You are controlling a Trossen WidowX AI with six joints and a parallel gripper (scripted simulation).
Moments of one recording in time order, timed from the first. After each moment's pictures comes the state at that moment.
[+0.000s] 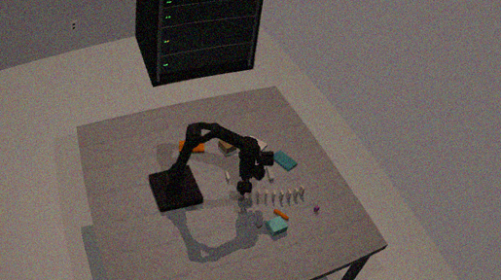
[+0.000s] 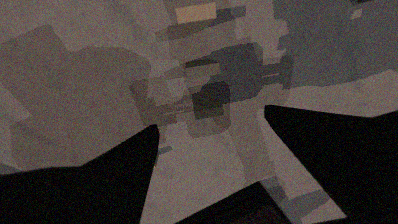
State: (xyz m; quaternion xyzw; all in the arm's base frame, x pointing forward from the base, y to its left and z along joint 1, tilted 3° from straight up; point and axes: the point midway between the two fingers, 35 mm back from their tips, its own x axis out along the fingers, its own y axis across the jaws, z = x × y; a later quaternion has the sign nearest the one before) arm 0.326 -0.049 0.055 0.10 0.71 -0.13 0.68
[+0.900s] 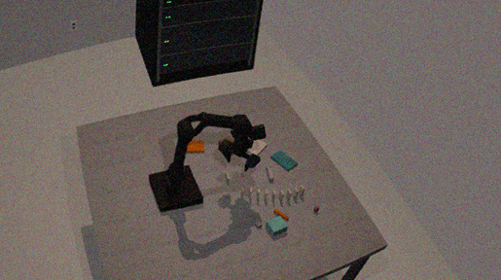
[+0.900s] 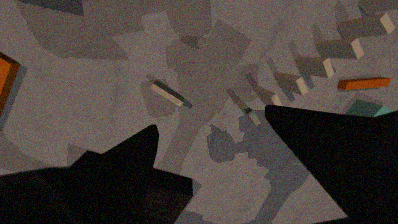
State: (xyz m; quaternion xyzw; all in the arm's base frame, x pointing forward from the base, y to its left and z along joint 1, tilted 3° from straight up) arm 0.314 0.034 0.108 -0.26 0.67 0.24 0.65
